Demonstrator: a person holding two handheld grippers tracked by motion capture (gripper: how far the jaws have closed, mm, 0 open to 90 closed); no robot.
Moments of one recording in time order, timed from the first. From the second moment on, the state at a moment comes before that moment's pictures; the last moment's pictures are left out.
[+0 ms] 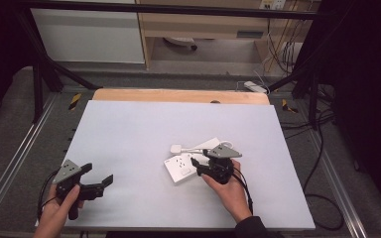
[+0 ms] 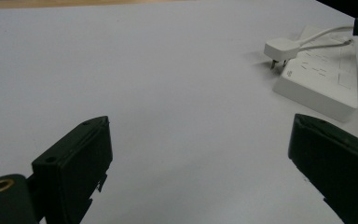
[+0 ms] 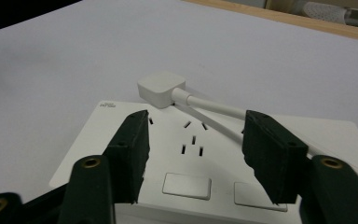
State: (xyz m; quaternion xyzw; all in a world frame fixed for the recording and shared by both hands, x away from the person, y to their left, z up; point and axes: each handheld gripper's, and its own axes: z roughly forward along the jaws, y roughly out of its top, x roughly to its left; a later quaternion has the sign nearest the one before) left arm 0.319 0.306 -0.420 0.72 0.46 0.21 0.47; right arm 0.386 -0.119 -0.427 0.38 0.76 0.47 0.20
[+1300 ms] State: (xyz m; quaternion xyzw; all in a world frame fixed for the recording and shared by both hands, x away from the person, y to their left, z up) left arm 0.320 0.307 -0.421 0.72 0.46 0.21 0.47; right arm 0.394 -0.130 -0.404 0.39 0.76 0.47 0.21
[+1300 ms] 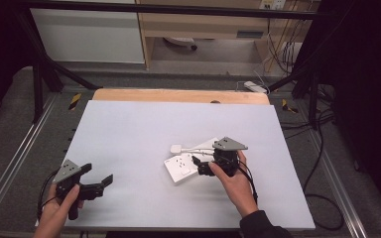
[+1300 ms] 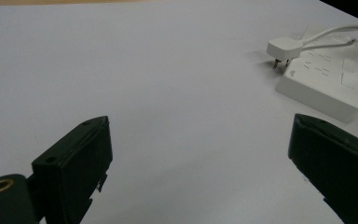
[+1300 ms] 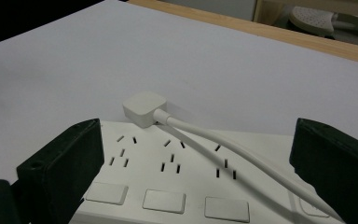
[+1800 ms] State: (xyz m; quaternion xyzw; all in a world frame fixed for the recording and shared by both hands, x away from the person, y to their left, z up) left arm 0.319 0.307 -0.421 0.72 0.46 0.21 0.47; right arm 0.407 -0.138 -0.382 0.40 0.75 0.48 0.21
